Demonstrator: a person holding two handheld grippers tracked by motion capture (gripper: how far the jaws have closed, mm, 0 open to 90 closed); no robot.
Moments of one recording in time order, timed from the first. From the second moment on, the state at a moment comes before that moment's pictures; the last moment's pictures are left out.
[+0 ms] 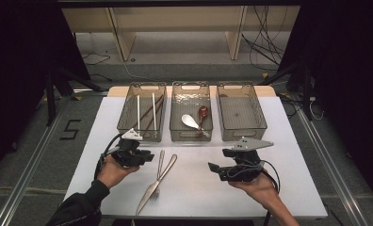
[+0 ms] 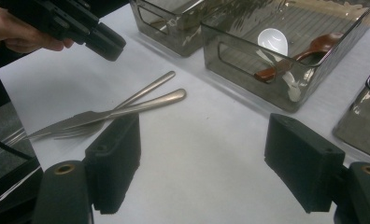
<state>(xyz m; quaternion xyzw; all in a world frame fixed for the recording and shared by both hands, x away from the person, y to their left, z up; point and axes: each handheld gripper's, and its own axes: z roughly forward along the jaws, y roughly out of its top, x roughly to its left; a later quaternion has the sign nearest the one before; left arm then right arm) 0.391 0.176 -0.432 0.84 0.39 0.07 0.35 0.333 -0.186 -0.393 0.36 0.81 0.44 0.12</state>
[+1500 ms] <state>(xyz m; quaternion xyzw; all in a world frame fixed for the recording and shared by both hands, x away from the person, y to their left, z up) 0.400 0.145 -0.475 0.88 0.40 0.04 0.26 0.334 -0.188 -0.395 0.36 0.81 0.44 0.11</state>
